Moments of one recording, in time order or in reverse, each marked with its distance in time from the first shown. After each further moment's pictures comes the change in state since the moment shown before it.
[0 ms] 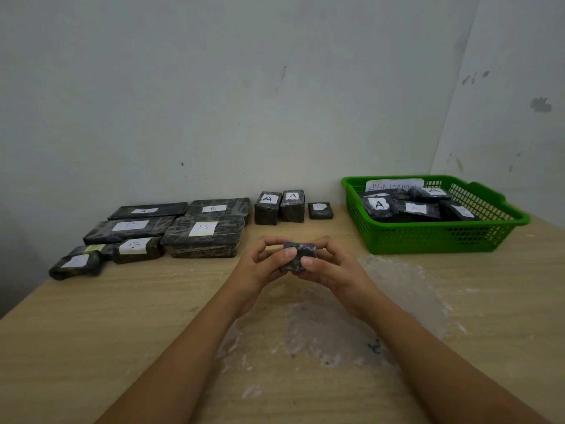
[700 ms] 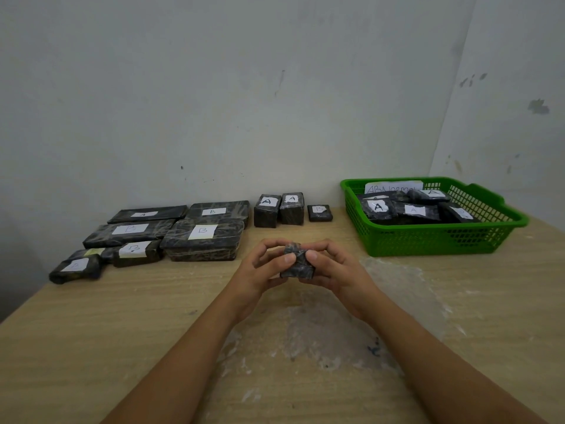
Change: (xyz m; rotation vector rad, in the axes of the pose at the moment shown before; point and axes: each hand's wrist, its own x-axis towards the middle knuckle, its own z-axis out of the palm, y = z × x) left_hand -0.003 -0.002 -0.002 0.024 -0.052 -0.016; right_hand 0.004 0.001 -0.005 0.015 0.070 0.028
